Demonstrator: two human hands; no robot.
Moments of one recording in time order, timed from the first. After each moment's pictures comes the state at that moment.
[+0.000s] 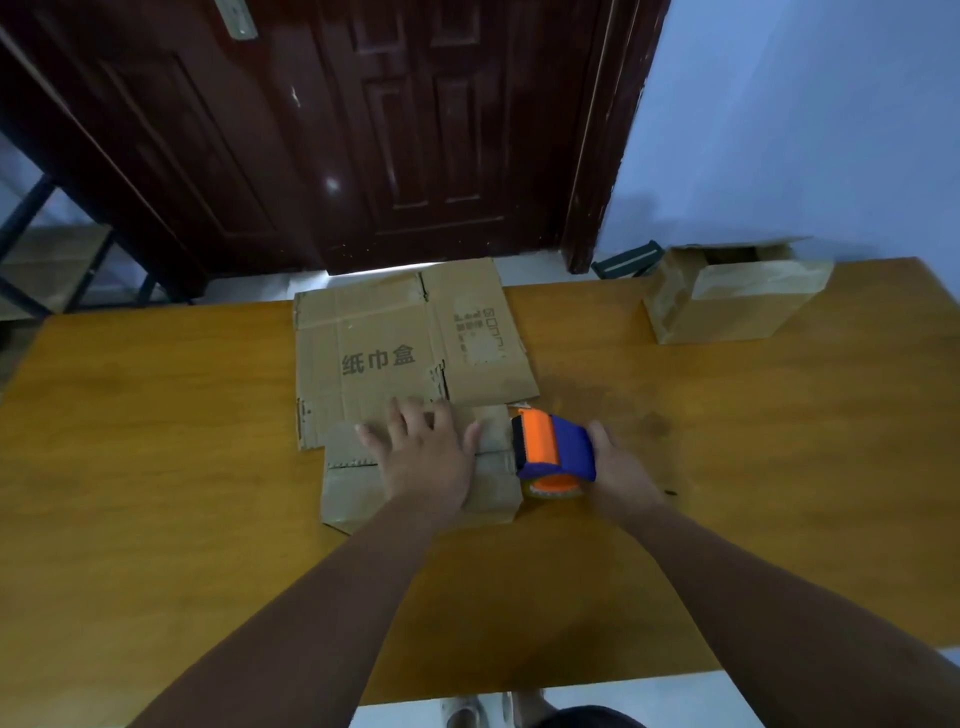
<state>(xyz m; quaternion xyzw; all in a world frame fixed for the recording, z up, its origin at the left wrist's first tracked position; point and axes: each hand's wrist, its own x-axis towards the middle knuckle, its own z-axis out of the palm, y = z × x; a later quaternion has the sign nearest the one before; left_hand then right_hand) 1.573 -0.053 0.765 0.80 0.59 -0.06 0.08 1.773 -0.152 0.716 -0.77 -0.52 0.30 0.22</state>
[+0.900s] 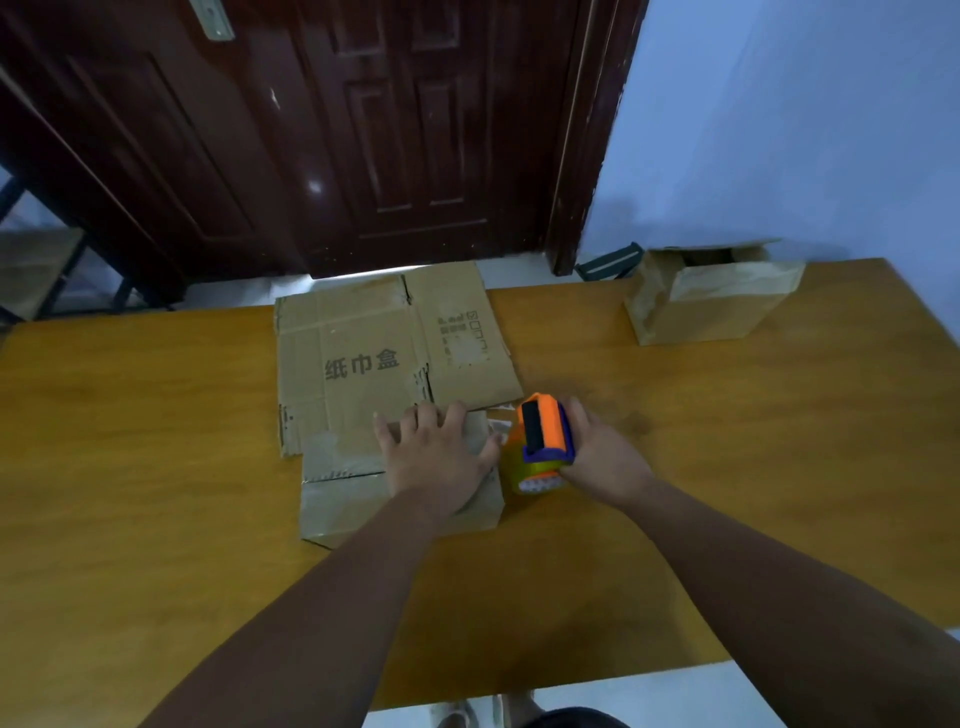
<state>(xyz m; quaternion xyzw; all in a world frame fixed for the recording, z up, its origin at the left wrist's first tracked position) 1.589 -0.051 0.761 0.83 0.54 -0.06 0.08 1.780 -0.136 0.751 -0.76 -0.56 0.27 0.18</state>
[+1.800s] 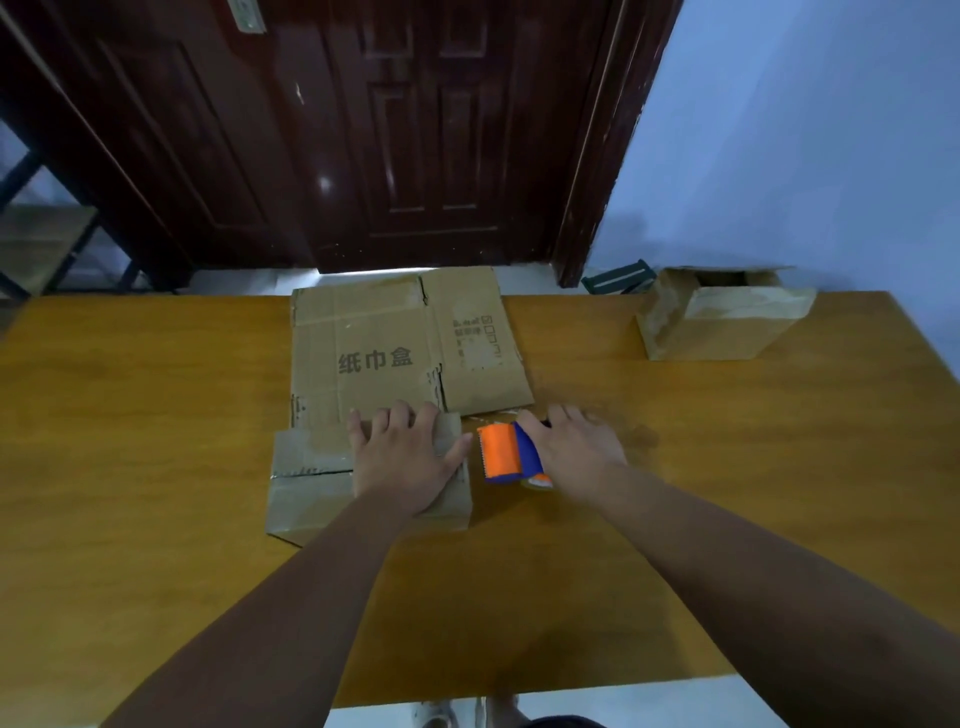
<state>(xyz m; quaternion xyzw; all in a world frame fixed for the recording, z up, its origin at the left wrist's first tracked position) 1.544 -0.034 0.751 0.83 0.55 0.00 0.07 1.745 -0.107 0.763 -0.71 -0.69 0.05 -0.12</state>
